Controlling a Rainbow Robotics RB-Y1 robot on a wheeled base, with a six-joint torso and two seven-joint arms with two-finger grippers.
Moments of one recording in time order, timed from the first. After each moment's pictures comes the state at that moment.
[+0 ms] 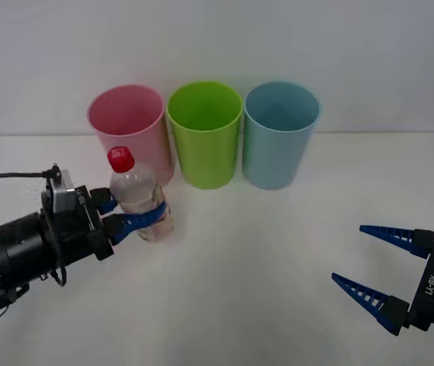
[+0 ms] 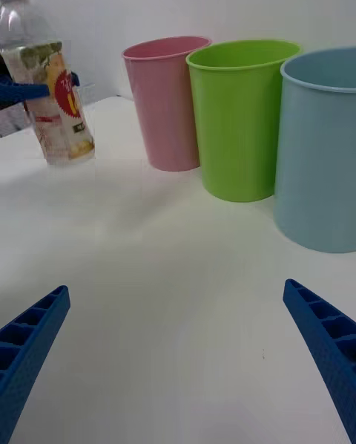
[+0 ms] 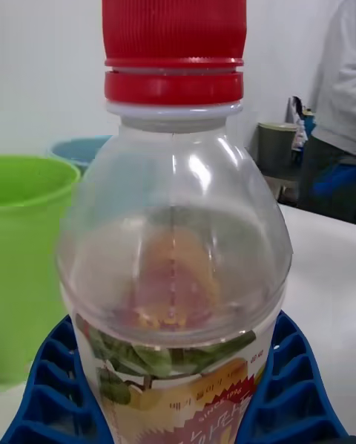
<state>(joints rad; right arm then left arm) 0.38 -0.41 -0.37 -2.05 1.36 -1.20 -0.29 0.03 0.68 -0.10 -1.80 -0.91 -0.82 0.00</state>
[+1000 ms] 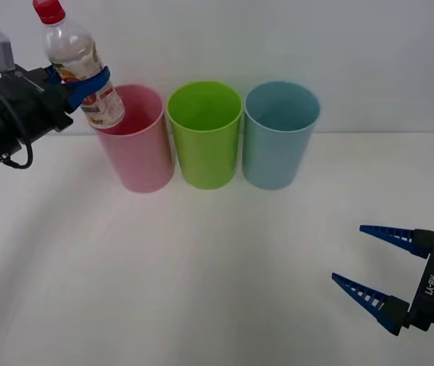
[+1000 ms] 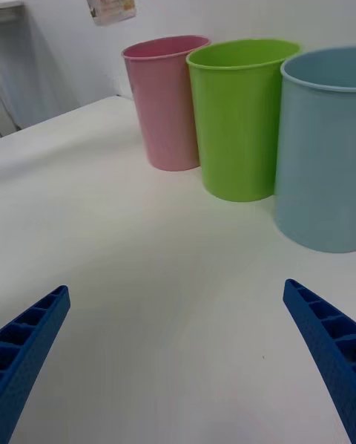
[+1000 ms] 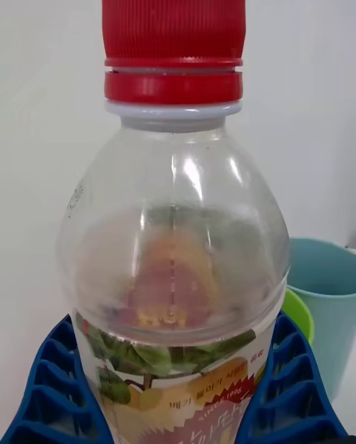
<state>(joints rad) 0.38 -0.41 -0.37 -2.05 1.36 -1.20 -0.29 -0.28 0.84 -0.05 -1.75 -1.06 -0.45 0.38</state>
